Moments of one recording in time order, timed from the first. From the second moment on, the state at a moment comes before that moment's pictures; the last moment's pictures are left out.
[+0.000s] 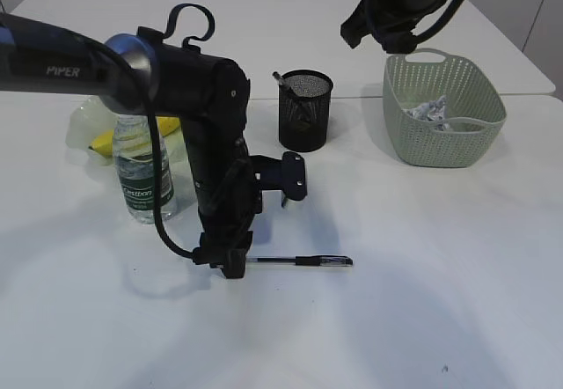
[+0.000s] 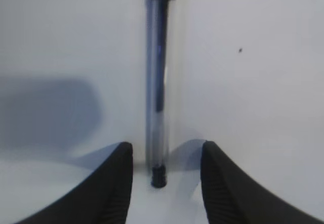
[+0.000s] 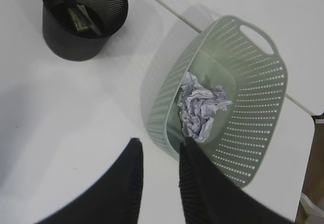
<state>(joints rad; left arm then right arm) -0.61 2.27 -1.64 -0.13 1.03 0.99 0.43 1.95 -1.90 -0.45 1.09 -0.01</state>
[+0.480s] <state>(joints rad) -0.65 2.27 -1.64 -0.12 1.01 0.99 0.43 1.95 -1.90 -0.48 1.09 -0.01</state>
